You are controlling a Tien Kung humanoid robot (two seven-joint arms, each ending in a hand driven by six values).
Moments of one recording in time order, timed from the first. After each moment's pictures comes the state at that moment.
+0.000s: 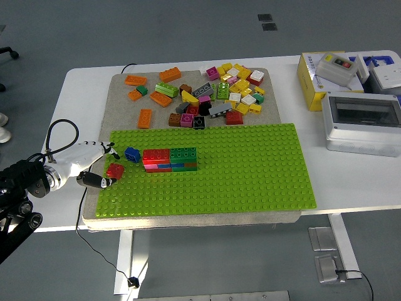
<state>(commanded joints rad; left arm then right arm) -0.48 0.52 -0.78 -1.22 1.96 -0.10 0.04 0.16 -0.16 1.18 0.18 -0.88 -0.06 -0.39</state>
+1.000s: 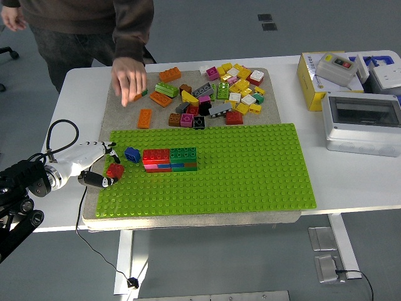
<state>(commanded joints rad) -0.49 0.51 -0.78 -1.18 1.92 -0.09 0.01 0.16 -0.16 1.17 0.18 -0.88 -0.06 -0.40</state>
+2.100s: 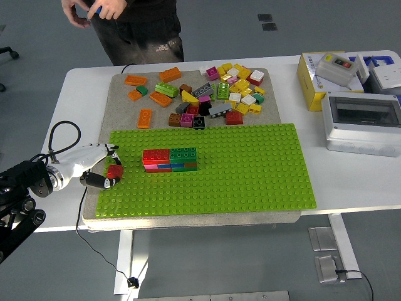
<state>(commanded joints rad) -0.50 0.50 -0.76 -1.15 1.90 -0.10 -0.01 0.16 -0.16 1.17 0.18 -0.88 -0.06 -0.39</state>
